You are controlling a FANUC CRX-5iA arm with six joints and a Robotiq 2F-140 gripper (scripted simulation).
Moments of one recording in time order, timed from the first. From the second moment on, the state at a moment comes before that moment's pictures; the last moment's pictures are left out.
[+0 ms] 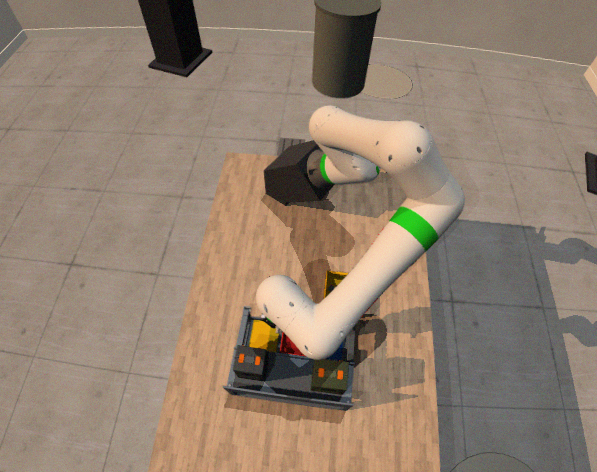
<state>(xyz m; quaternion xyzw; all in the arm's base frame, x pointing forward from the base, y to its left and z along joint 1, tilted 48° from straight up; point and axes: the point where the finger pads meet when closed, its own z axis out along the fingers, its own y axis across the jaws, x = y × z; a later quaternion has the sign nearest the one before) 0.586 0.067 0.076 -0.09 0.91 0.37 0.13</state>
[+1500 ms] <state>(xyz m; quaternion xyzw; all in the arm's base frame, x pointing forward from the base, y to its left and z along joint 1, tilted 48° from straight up) 0.581 0.054 0.088 -0.09 0.91 0.37 0.13</state>
